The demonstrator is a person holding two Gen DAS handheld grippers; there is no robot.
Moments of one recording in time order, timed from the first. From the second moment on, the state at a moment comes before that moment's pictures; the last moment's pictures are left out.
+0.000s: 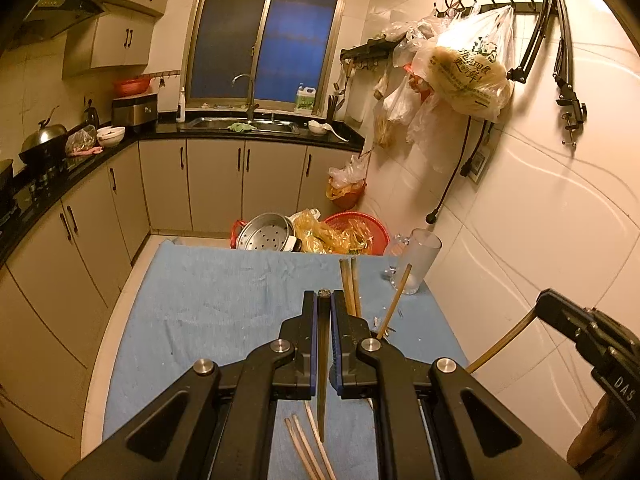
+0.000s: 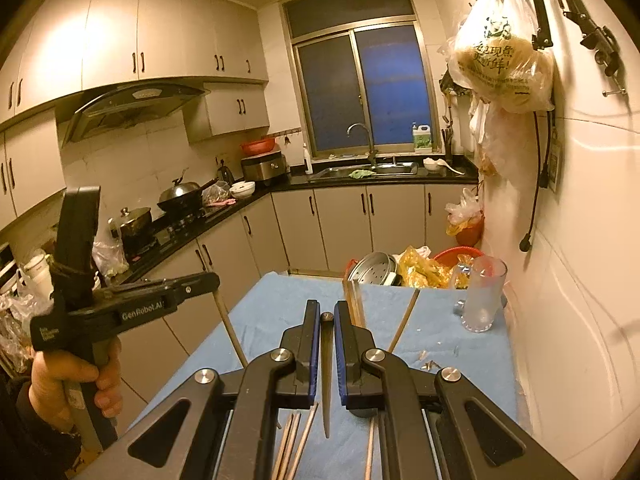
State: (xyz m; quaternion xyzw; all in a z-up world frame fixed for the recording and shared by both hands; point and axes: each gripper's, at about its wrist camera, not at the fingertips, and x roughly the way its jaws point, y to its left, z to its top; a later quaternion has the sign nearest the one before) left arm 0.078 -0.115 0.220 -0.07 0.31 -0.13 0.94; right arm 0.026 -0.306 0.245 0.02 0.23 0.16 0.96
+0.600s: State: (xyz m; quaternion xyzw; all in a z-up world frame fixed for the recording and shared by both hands) left arm 0.097 -0.153 0.254 -0.04 0.29 -0.15 0.94; right arm 0.045 -0.322 0.287 0.02 0.20 0.14 0.97
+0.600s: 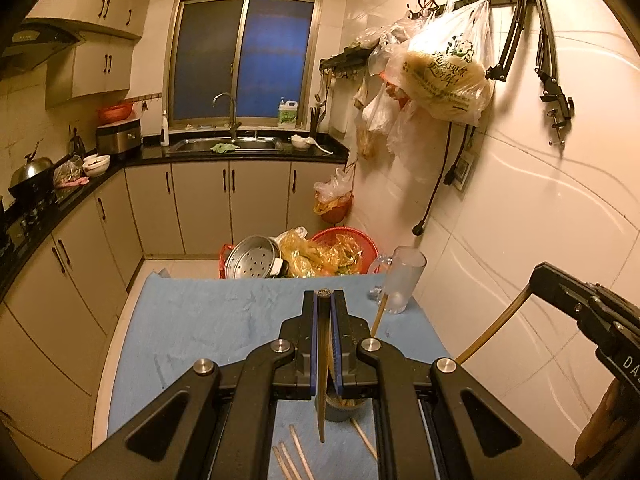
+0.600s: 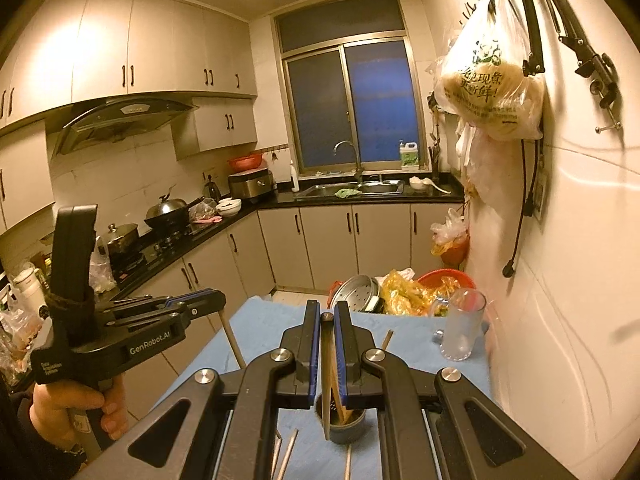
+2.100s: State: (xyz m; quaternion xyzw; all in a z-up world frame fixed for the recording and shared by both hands) left arm 0.172 -0.179 0.161 -0.08 0.36 -0.14 0.92; right arm 0.135 -0.336 0.195 0.03 0.28 0.13 0.95
